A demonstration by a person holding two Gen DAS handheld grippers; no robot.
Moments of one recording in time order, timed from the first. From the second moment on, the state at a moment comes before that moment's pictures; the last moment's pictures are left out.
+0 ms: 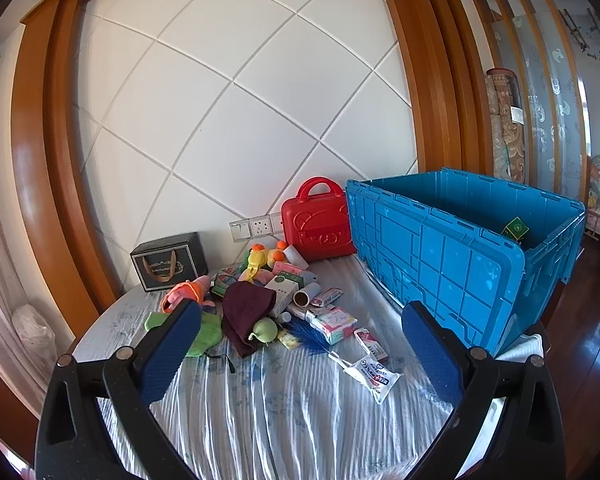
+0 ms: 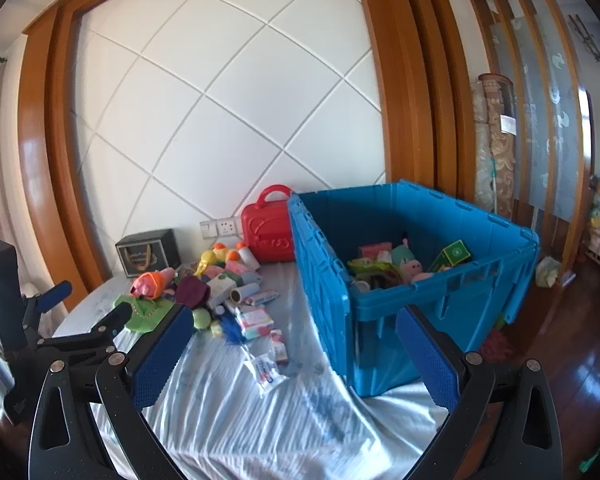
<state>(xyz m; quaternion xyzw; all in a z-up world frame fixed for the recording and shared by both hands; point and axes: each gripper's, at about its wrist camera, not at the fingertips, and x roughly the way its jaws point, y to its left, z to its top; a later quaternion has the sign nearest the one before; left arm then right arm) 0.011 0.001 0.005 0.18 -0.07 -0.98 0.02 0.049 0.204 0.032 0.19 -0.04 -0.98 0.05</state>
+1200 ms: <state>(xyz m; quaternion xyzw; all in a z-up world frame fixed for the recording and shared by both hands) 0.004 -0.011 -0.019 0.20 -0.07 -0.97 0.08 0.031 0.180 0.003 0.20 0.02 -0.97 0.15</state>
